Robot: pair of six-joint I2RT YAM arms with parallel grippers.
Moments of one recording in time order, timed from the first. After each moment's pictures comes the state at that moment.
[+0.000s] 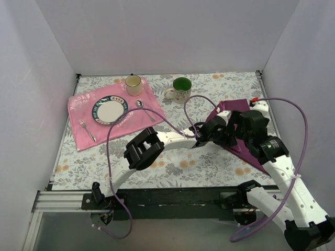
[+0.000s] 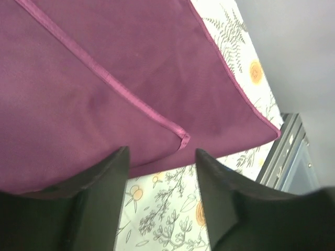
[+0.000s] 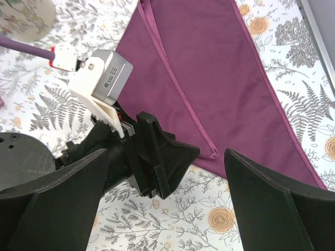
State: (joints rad) left arm -1.10 2.35 1.78 0.09 0.09 -0.73; right arm 0.39 0.79 0.90 -0.74 0.43 0.45
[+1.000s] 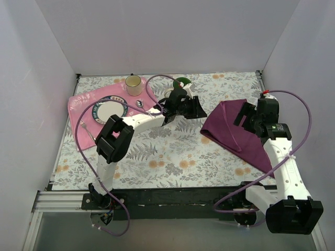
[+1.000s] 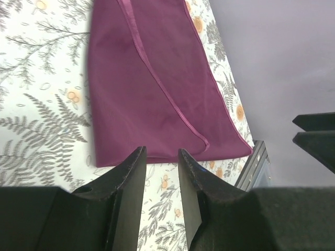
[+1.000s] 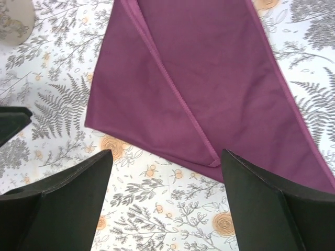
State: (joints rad) left arm -0.75 2.04 1.51 0.10 0.33 -0.74; right arm 0.01 1.02 0.96 -0.70 0.04 0.38
